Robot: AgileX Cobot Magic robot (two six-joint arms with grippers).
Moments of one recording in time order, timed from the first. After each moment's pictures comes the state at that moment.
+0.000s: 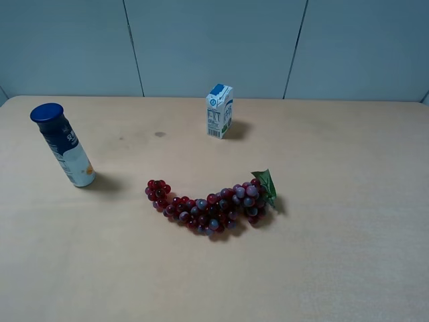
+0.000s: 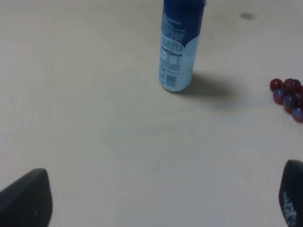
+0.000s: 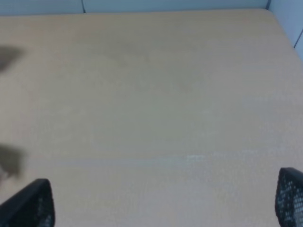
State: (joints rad) left arm 0.04 0.00 -0.50 -0.01 1.06 0.01; right arm -0.05 0.00 -0.50 0.03 1.02 -0.01
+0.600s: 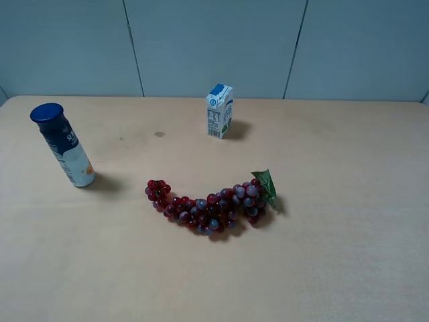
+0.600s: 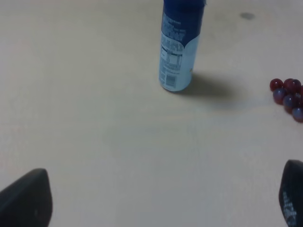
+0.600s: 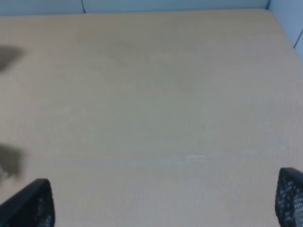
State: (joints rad) left arm 0.04 0.00 -0.50 -0.01 1.06 0.01; right arm -0.05 0.00 -0.50 0.03 1.02 -0.01
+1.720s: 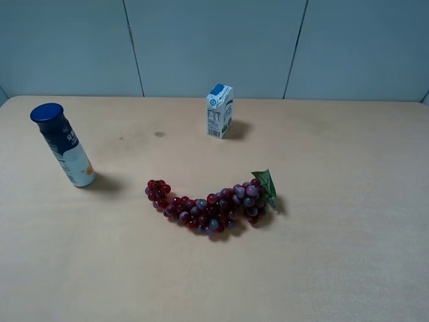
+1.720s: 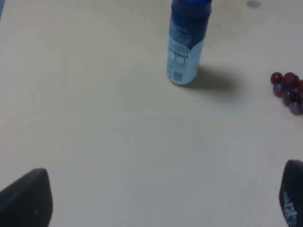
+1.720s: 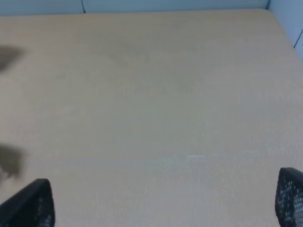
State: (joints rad) left arm 0.04 0.34 -0.81 0.01 1.17 0.01; right arm -0.05 0.00 -0.50 0.03 1.02 -0.01
